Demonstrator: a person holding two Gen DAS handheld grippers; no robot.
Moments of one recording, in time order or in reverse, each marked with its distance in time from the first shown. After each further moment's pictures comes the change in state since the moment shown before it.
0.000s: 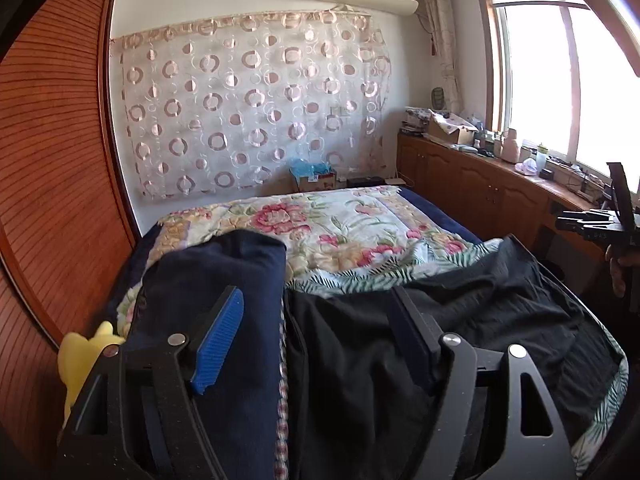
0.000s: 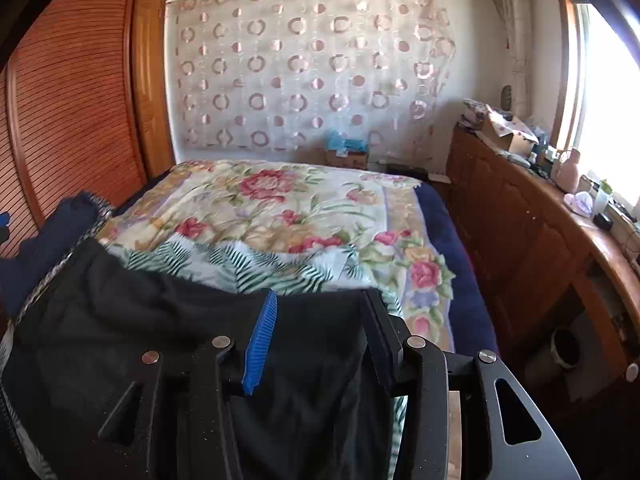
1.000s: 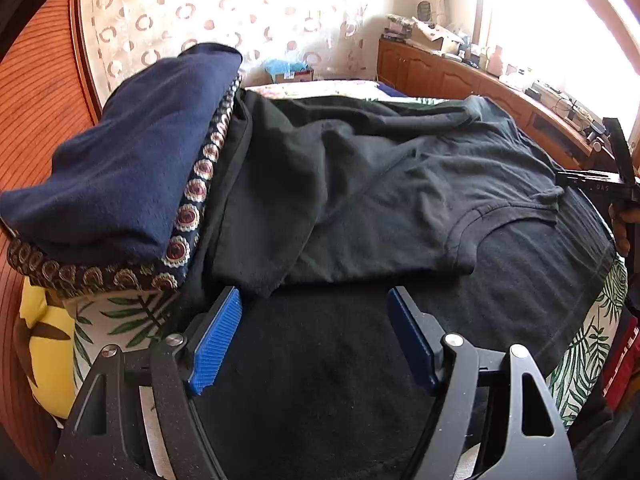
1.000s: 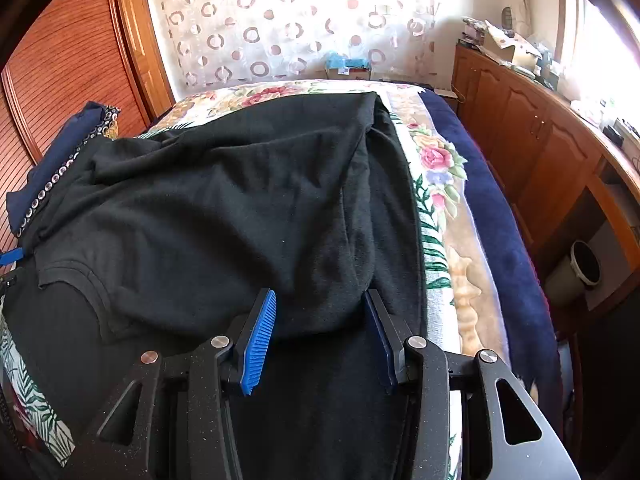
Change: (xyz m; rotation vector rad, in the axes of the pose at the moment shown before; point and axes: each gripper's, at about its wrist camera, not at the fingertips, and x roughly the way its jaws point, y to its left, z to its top) left arm 0.003 -0.037 -0.134 0.005 0.352 -0.074; right arm -0.017 -0.075 -0.109 0.092 0.251 0.049
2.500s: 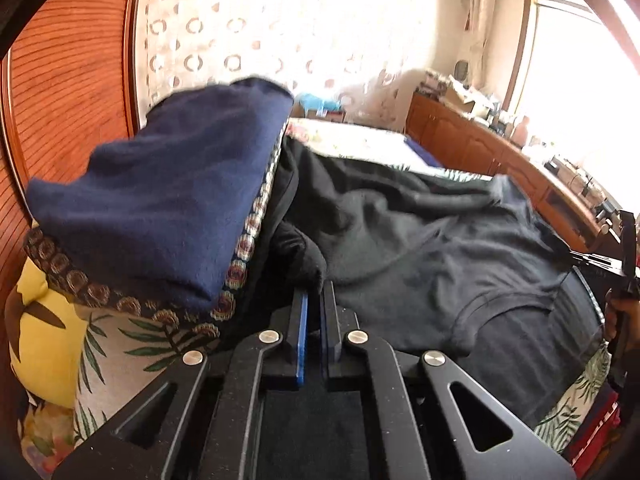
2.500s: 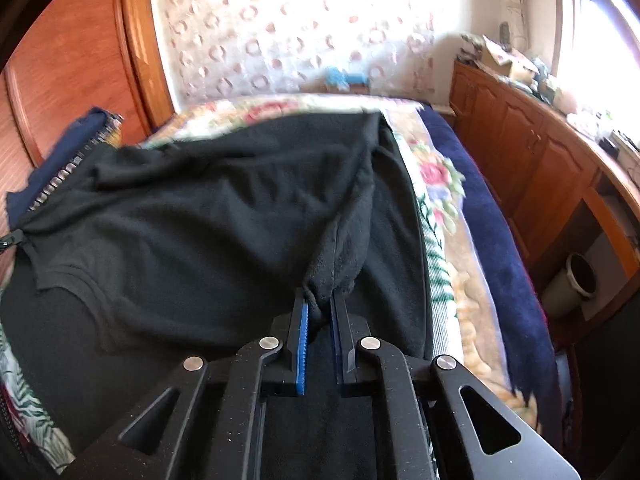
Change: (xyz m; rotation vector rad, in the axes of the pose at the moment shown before) left arm -0.022 0.025 0.021 -0.190 -0.171 0.003; right arm -0.006 0.028 -0.005 -0.025 -0.089 -0.011
